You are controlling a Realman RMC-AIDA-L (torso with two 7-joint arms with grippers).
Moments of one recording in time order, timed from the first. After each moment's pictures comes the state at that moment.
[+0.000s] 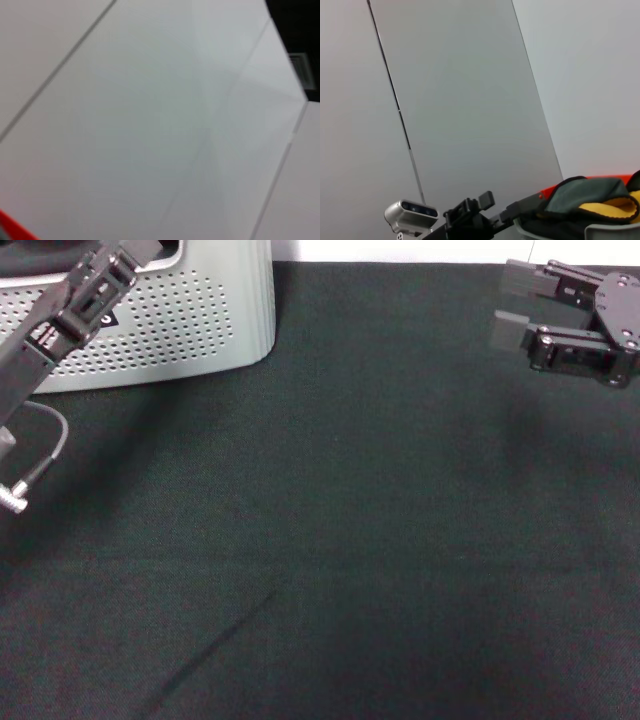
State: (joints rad) left arm -0.39 -2.09 0.64 0.40 1.24 1.70 -1.36; right arm 0.49 2.01 -1.00 -0.84 1.76 1.67 -1.59
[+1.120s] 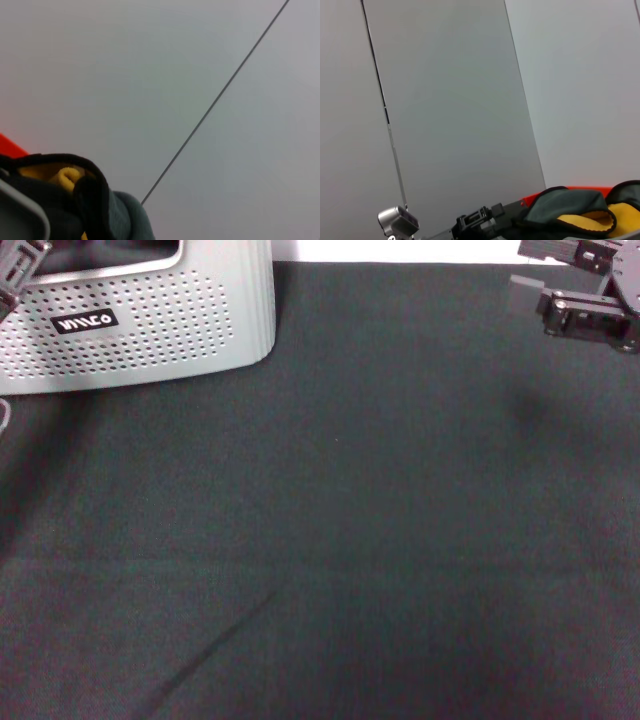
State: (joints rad) left arm -0.37 -2.09 0.63 0.40 1.06 1.39 -1.33; right arm 0.52 1.99 -0.97 -0.84 1.75 1.64 -1.60
